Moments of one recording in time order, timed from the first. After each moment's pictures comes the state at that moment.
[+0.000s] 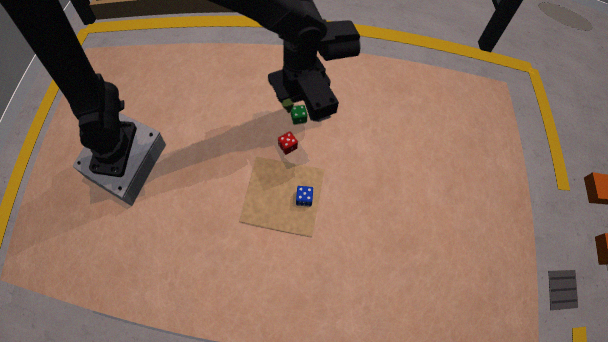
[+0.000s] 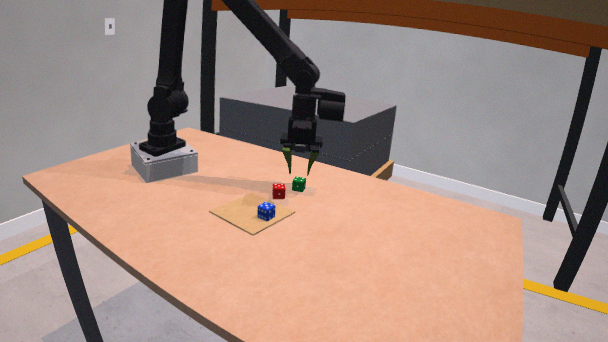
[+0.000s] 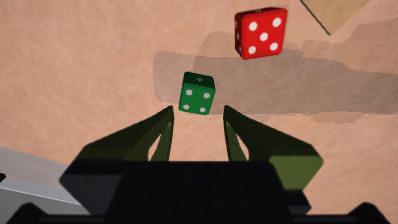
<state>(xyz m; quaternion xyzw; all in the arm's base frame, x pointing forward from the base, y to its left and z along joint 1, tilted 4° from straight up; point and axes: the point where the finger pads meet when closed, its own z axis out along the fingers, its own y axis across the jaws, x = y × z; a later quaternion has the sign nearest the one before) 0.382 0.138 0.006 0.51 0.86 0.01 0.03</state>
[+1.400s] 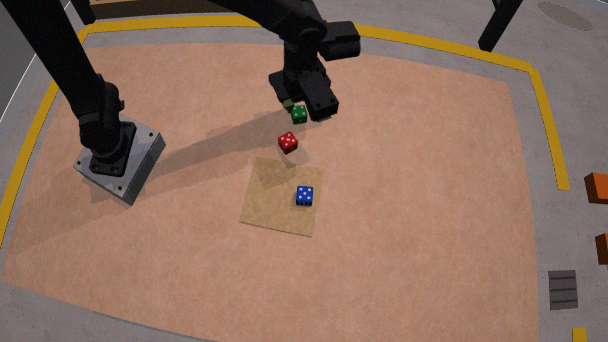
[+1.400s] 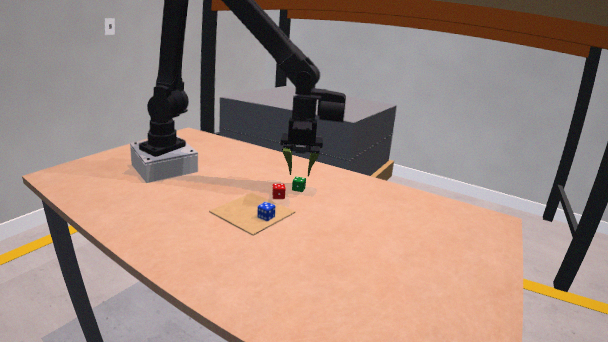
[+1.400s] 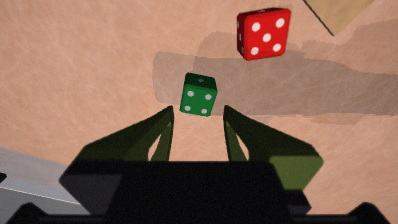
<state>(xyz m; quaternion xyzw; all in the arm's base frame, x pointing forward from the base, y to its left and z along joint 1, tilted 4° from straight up) 0.383 0.139 0.004 0.51 0.86 0.01 0.04</state>
